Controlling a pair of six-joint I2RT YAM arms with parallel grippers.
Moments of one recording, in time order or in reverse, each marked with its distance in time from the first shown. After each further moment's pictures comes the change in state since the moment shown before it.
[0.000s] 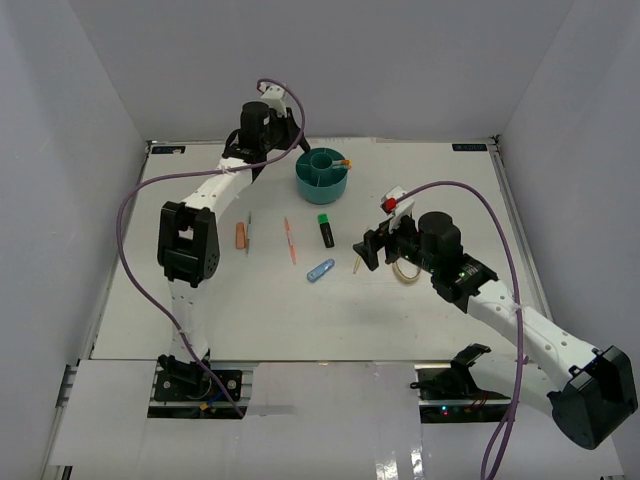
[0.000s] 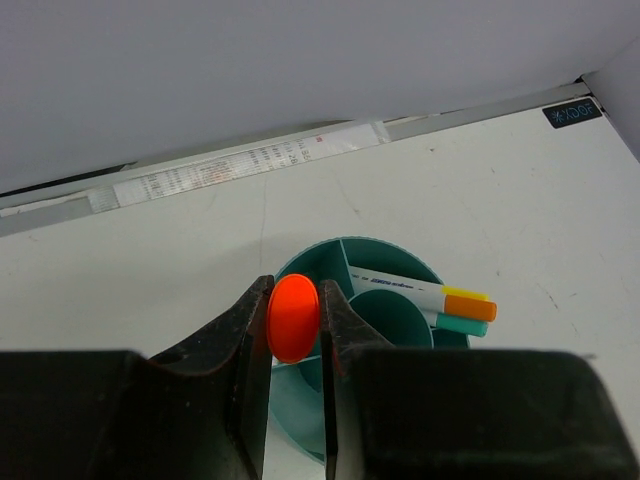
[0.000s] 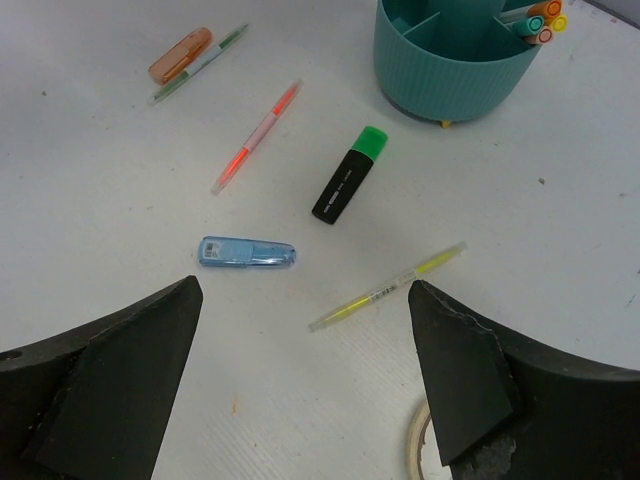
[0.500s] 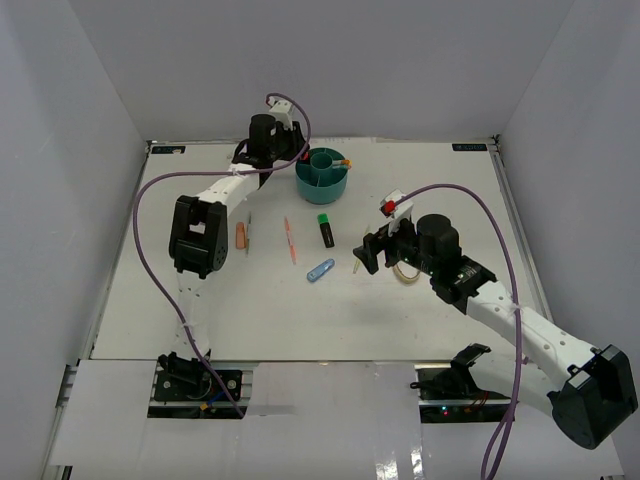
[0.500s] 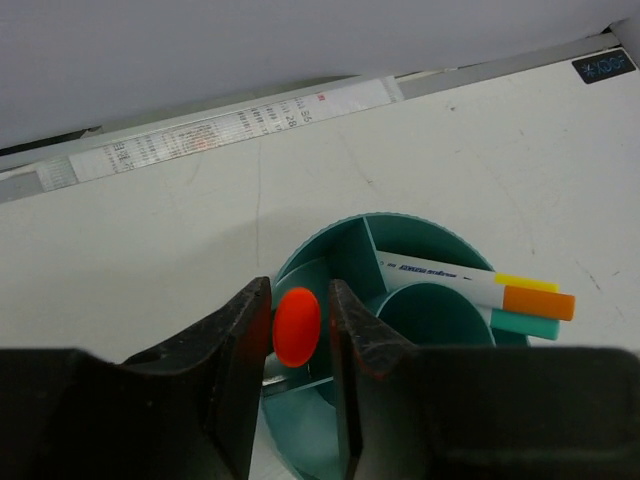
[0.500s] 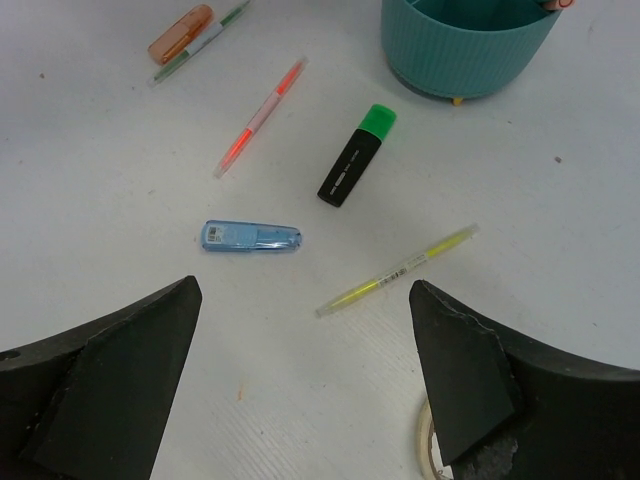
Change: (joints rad) left arm 0.000 0.137 0.018 0.074 0.053 0.013; right arm 0.000 0.000 -0.026 -0.005 -0.004 0.013
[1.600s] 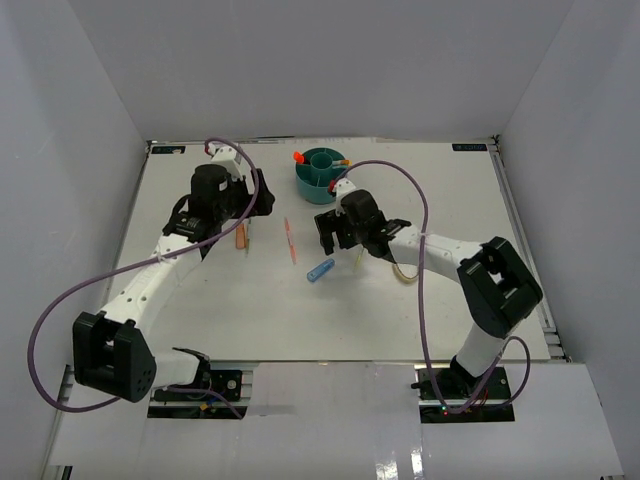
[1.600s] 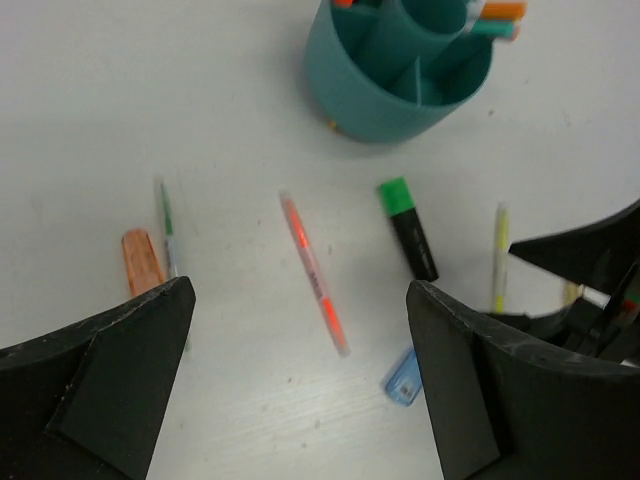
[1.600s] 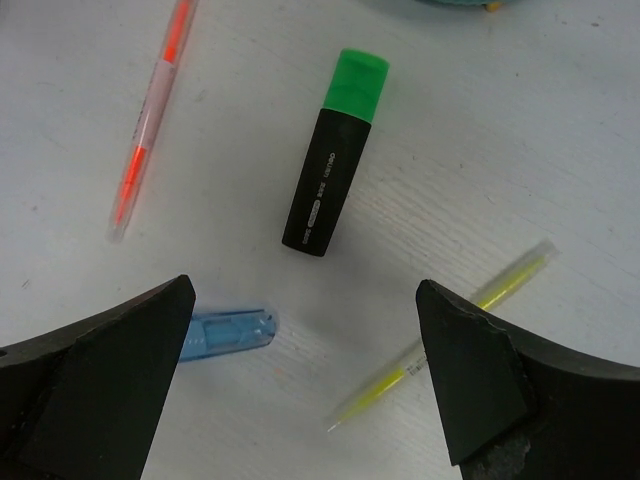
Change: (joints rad) left arm 0.004 -0.977 -0.792 -0.311 -0.206 -0.105; right arm 0.093 0.675 0.372 -0.033 0.227 0.160
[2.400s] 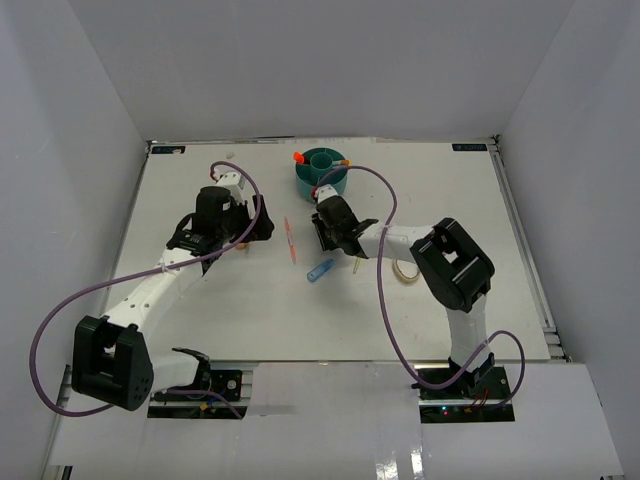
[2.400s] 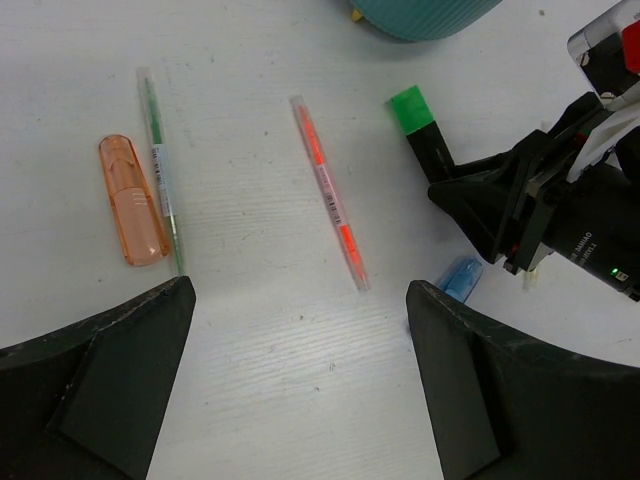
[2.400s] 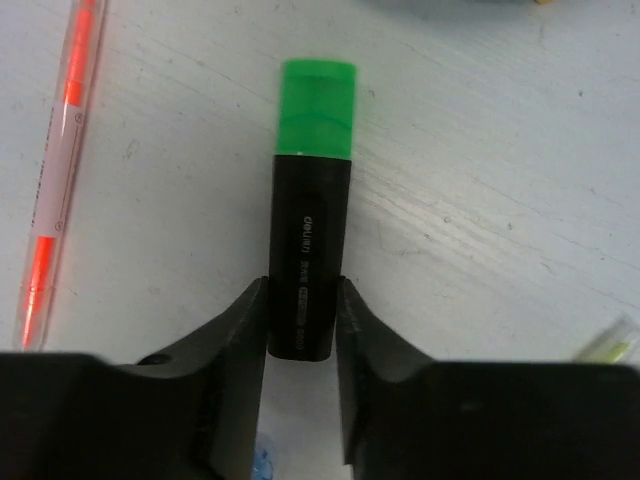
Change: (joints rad) left arm 0.000 -0.061 -0.215 -0.019 0.017 -0.006; right arm 0.046 0.329 0.180 0.043 0.151 0.042
